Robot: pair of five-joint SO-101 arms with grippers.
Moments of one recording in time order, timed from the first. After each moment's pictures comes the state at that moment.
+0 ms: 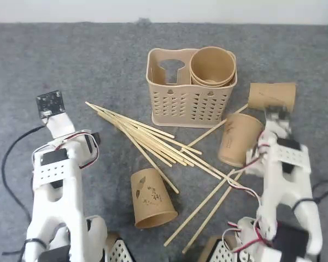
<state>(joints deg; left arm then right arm) -22.2 -32.1 63.7 40.7 7.4 14.5 -19.0 54.2 55.4 10.4</state>
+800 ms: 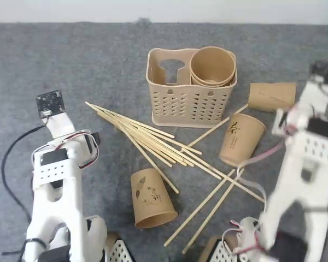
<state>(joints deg) -22.2 -32.1 63.7 40.7 7.3 16.3 -19.3 19.8 68.6 3.1</state>
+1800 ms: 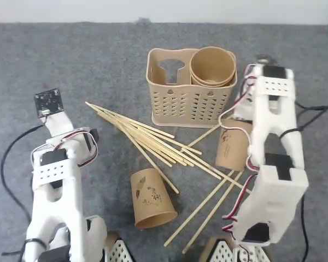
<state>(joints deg) -22.6 -32.1 63.7 38.1 7.3 0.2 22.1 -13.8 91.3 -5.7</state>
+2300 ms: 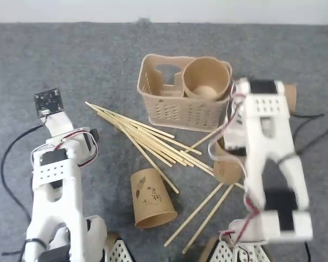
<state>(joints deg) -22.6 -32.1 63.7 38.1 7.3 -5.2 -6.2 14.1 97.9 3.7</state>
